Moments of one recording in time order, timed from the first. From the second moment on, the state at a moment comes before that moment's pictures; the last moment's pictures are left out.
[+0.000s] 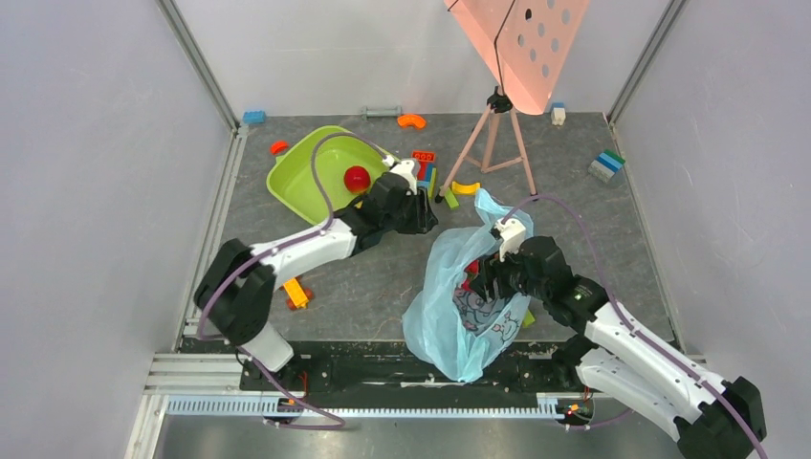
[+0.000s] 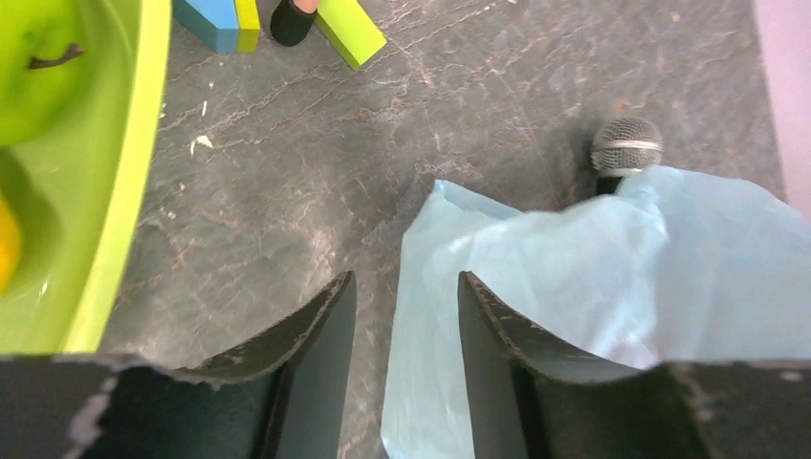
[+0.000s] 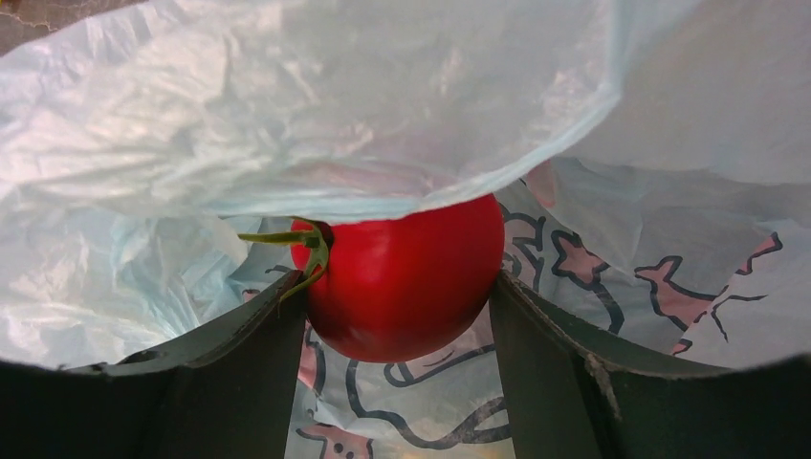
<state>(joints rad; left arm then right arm) -0.72 1.66 1.08 -0.03 0.01 -0.55 0.62 0.78 0.49 -0.33 -0.13 0.19</state>
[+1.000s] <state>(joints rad) -1.17 1.19 0.89 -0.22 -0.21 -0.32 0.62 0.89 0.49 -0.23 -0.21 0.21</state>
